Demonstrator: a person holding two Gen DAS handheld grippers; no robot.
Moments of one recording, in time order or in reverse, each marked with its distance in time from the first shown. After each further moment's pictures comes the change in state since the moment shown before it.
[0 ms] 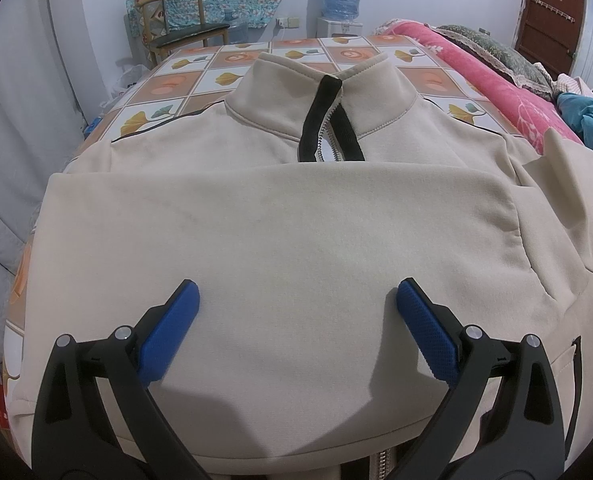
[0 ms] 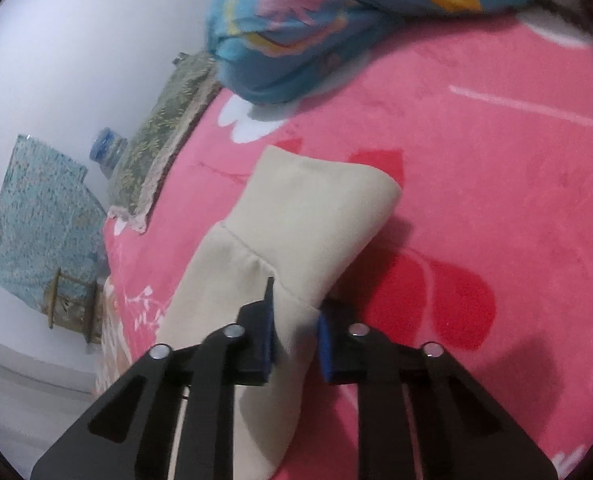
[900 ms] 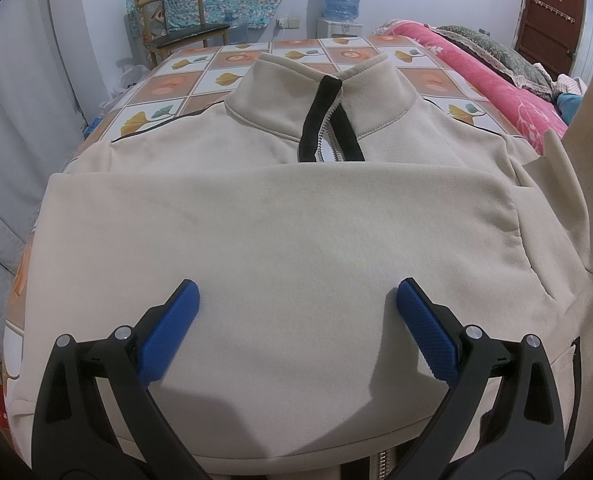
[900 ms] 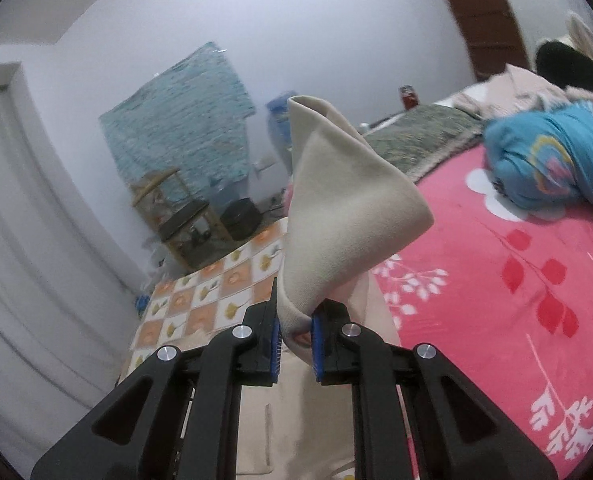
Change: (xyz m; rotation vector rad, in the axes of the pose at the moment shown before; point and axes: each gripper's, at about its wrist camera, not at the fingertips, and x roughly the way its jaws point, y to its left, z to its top) left arm 0.000 0.000 -0.001 -0.001 -0.002 -0.002; right arm -0.155 0.203 -0.129 -0.620 -0.092 0.343
